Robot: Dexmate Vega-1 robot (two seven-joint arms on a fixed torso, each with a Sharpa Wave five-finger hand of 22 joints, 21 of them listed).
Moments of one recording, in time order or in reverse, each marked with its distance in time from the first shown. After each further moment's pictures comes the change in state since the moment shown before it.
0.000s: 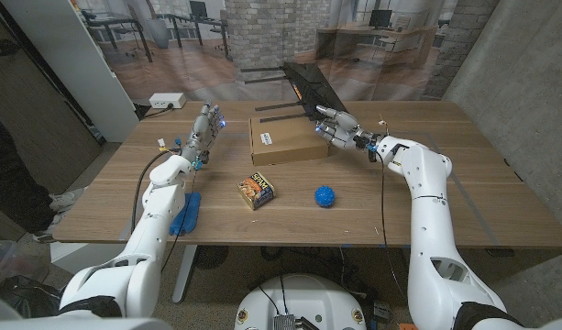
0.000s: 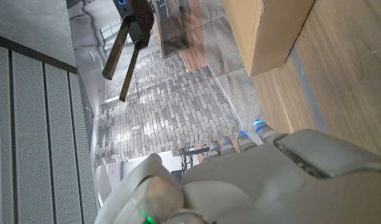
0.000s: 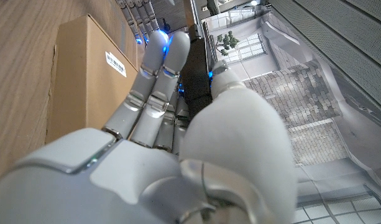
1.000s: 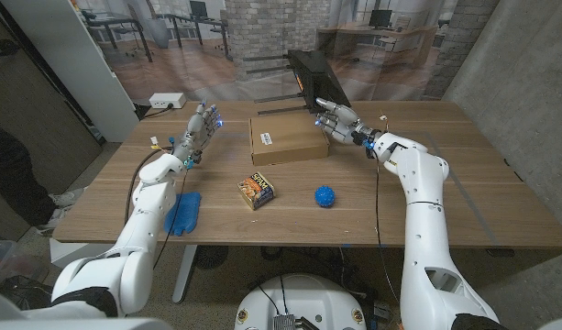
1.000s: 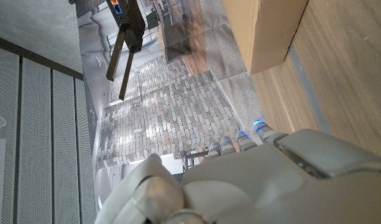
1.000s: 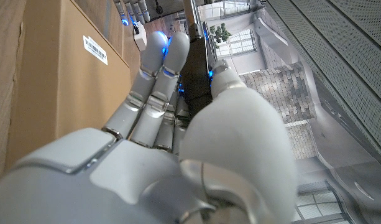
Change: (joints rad) left arm -0.042 0.038 -0.024 0.078 -0.013 -0.015 -0.112; left_hand 0.000 0.000 -0.008 0.000 0.000 0.000 0.000 0.000 0.000 0.000 0.000 0.000 0.000 0.000 0.000 0.000 0.000 0.000 0.000 0.000 0.005; right arm -0.049 0.051 -0.020 -0.095 -0.024 0.076 -0.080; right_hand 0.006 -0.006 0.000 0.000 0.001 0.001 0.001 0.001 0.010 0.000 0.000 0.004 0.008 0.002 -0.002 -0.014 0.018 -0.018 0.003 0.056 -0.007
